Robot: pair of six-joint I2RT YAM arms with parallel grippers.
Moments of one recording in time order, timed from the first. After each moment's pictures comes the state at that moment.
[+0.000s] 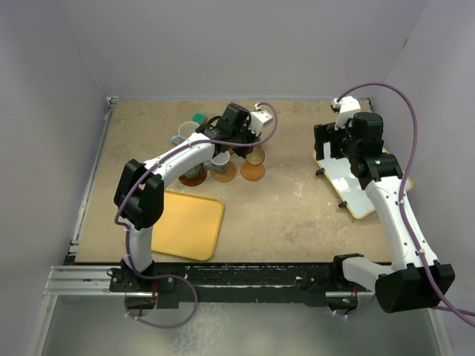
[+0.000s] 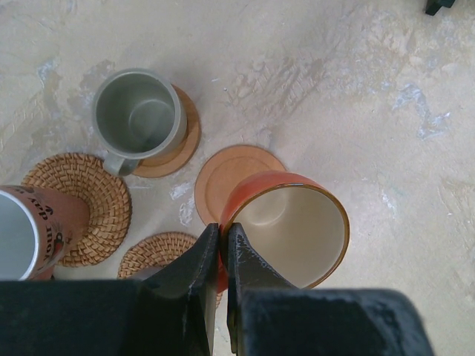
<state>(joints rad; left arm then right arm) -0.65 1.95 1.67 -0.44 0.16 0.15 0.10 1.14 1.19 -0.57 -0.01 -0.14</state>
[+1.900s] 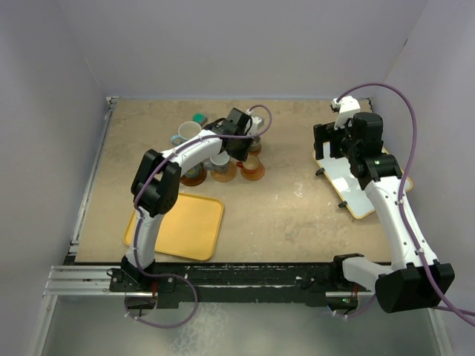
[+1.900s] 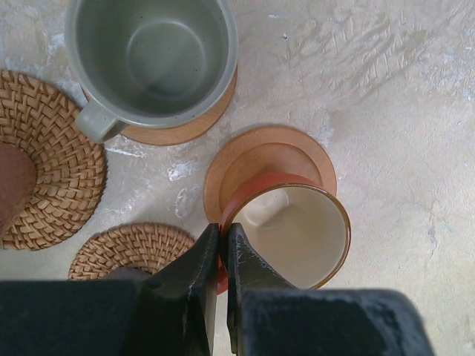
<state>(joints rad) -0.61 2.16 1.77 -0.54 0.11 -0.06 0.10 1.14 1.18 -0.54 -0.02 -0.15</state>
